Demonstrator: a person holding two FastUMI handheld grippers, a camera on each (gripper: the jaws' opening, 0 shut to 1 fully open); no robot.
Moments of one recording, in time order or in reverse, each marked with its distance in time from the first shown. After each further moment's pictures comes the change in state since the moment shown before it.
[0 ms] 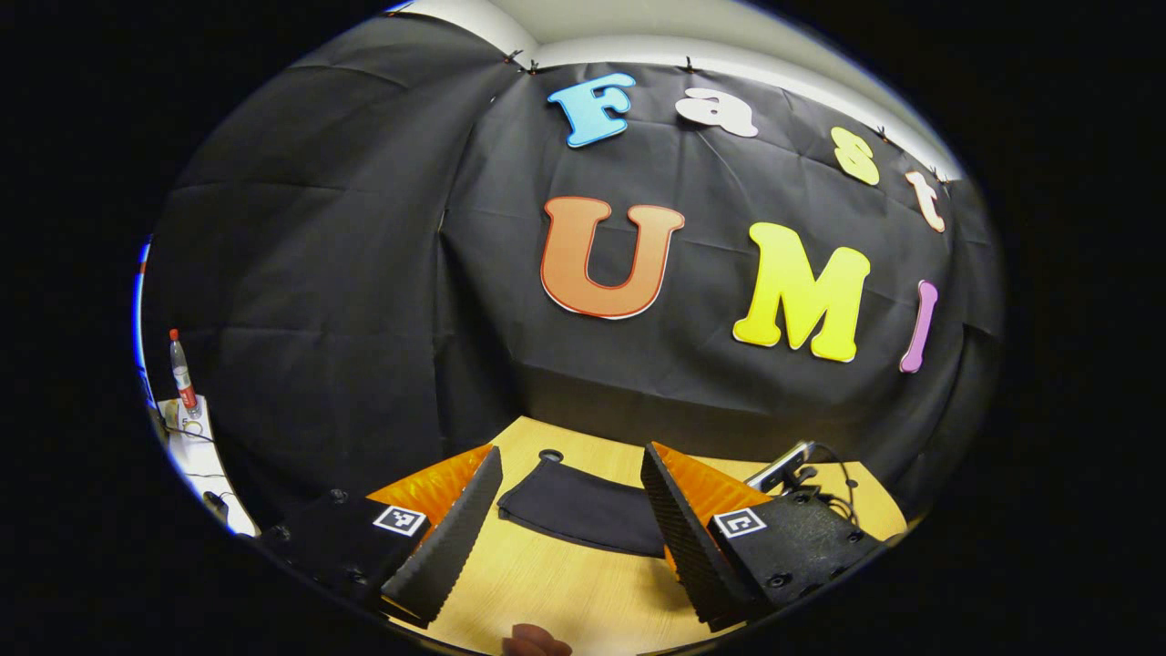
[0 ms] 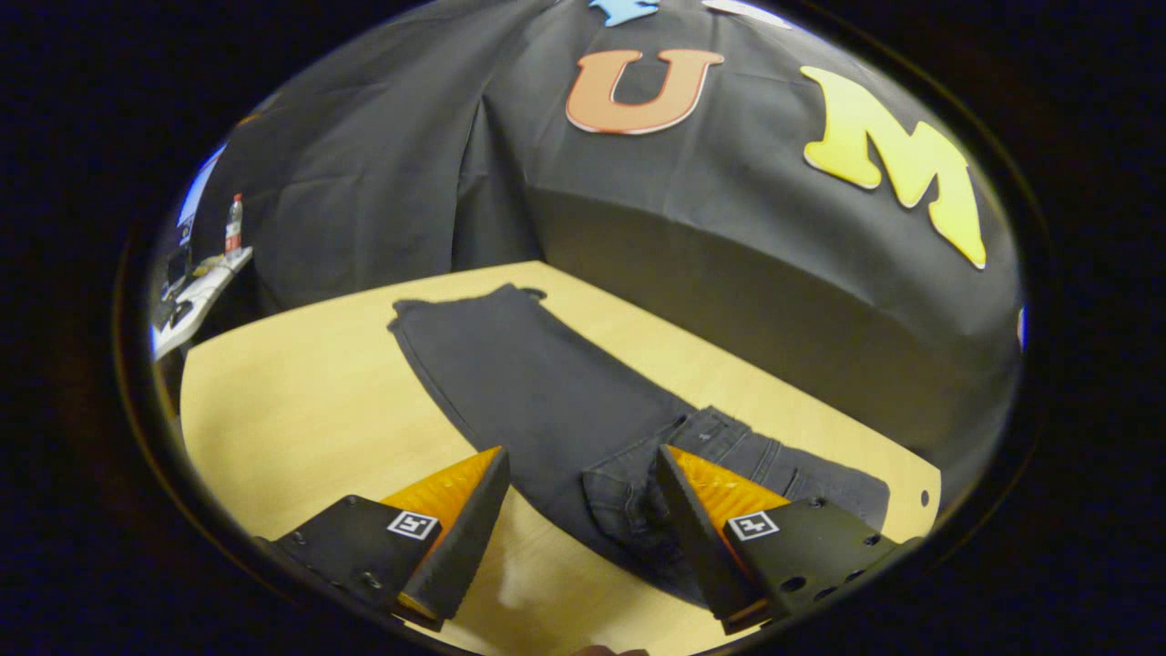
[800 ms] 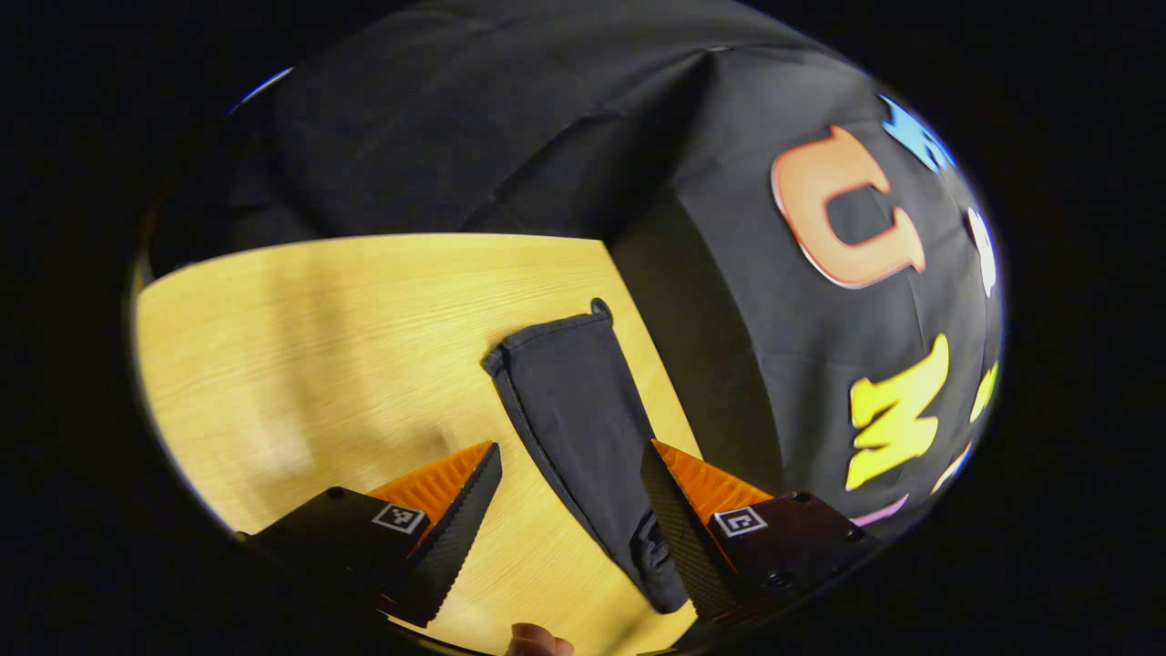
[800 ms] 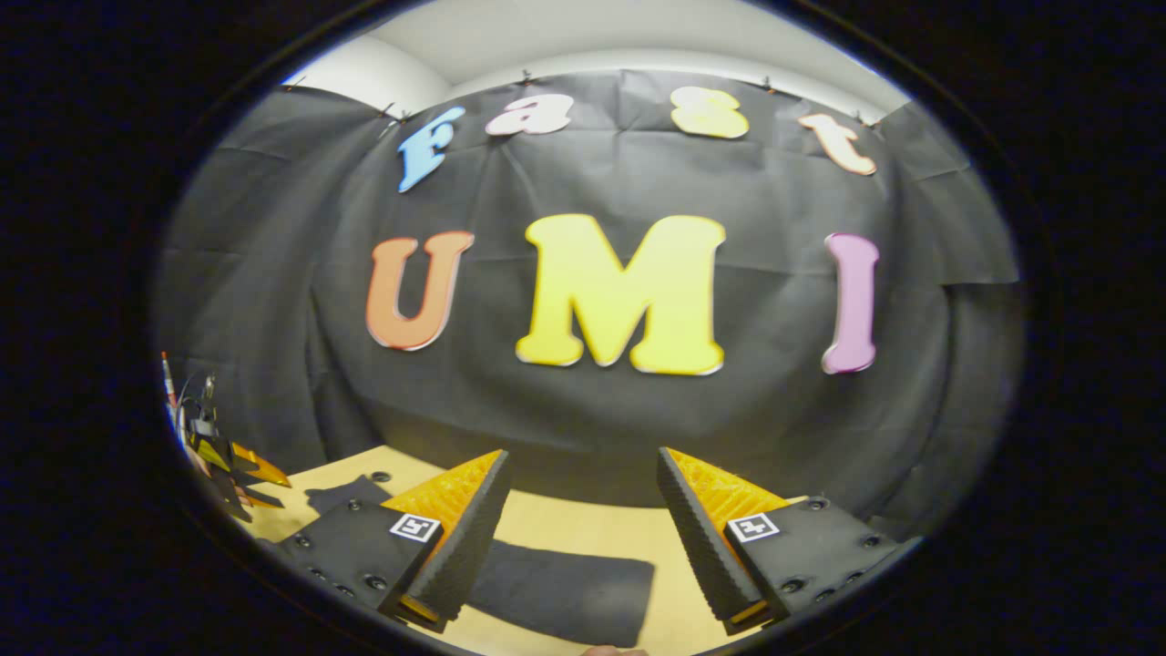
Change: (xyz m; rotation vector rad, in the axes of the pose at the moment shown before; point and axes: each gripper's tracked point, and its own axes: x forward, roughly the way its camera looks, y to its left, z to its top) left arm 0.132 0.065 -0.181 -0.939 0.473 0.086; right arm -0.254 -0.256 0.129 0.270 -0.424 -0.485
